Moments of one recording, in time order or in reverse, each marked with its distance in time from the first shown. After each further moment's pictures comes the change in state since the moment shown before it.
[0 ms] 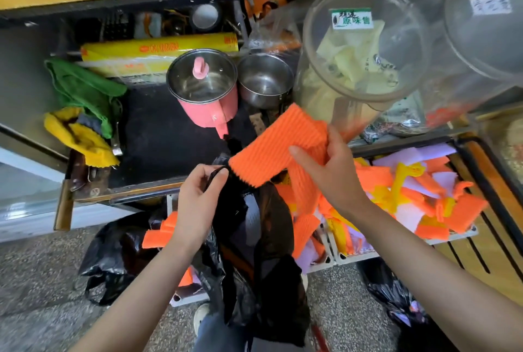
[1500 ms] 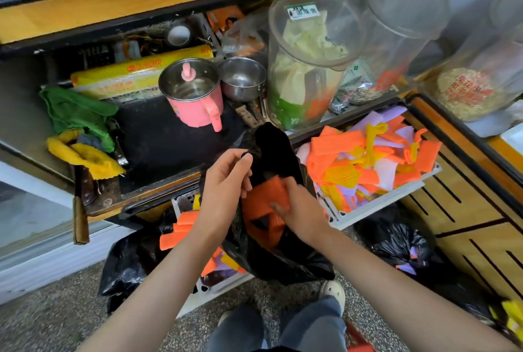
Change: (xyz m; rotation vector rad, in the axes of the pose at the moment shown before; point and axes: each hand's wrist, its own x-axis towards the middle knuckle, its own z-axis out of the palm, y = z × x) left_hand -0.086 0.034 -0.042 -0.020 -0.376 0.201; right_hand -0.143 0.062 0.082 -0.706 -0.090 0.183
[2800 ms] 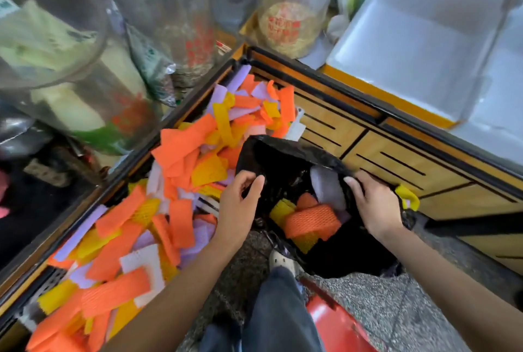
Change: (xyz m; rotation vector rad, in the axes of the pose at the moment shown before) left_hand 0.006 -0.106 0.322 0.283 -0.574 0.054; right_hand -0.182 0.311 -0.165 -0.125 0.583 0.654
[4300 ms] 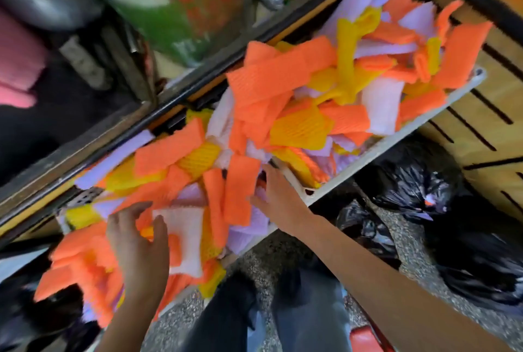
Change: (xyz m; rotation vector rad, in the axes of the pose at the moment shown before) left_hand -0.064 -0.244 -0.164 0.620 0.826 -0.352; right_hand 0.013 -0.179 0.317 0.342 -0.859 -0.448
